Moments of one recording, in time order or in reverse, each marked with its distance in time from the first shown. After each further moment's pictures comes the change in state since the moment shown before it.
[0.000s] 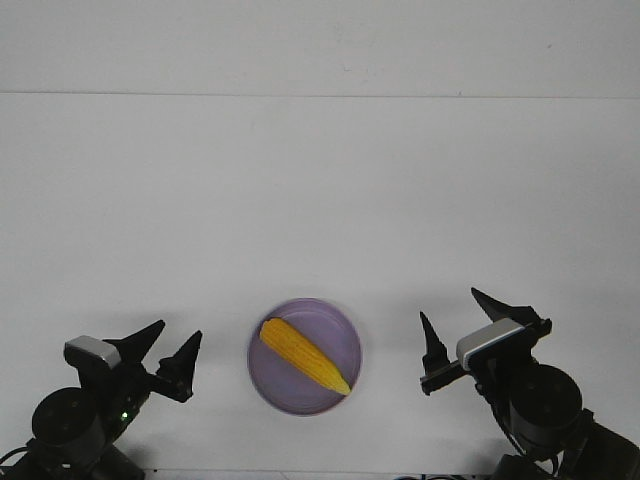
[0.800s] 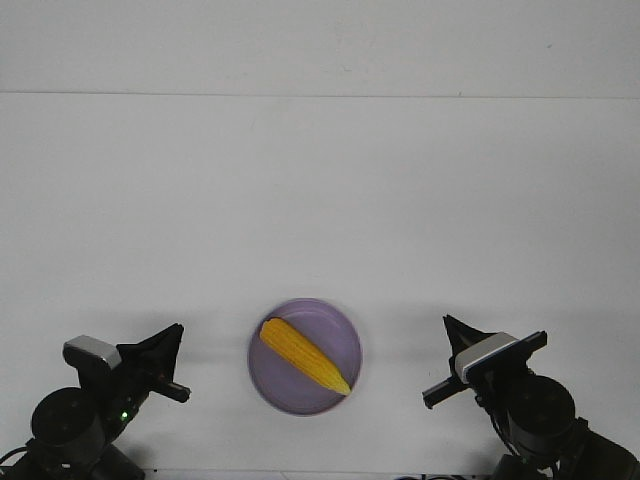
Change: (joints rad) left arm 0.000 0.000 0.000 0.002 -0.008 0.032; right arm 0.000 -0.080 -0.098 -0.014 -0.024 0.002
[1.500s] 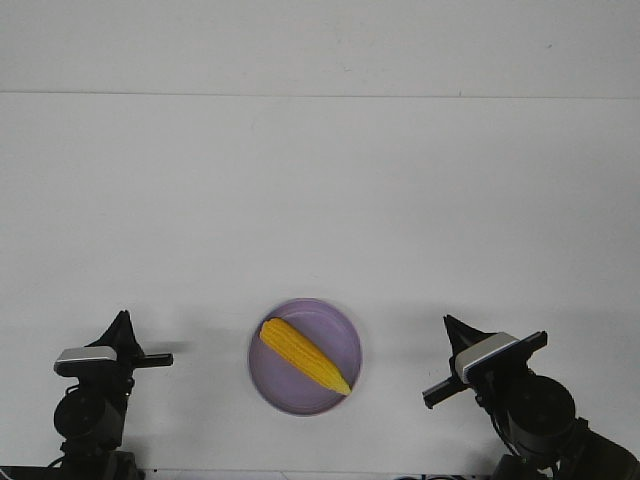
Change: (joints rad) left arm 0.509 -0.235 -0.503 0.413 -0.052 0.375; right arm 0.000 0.000 0.000 0.000 0.000 0.000
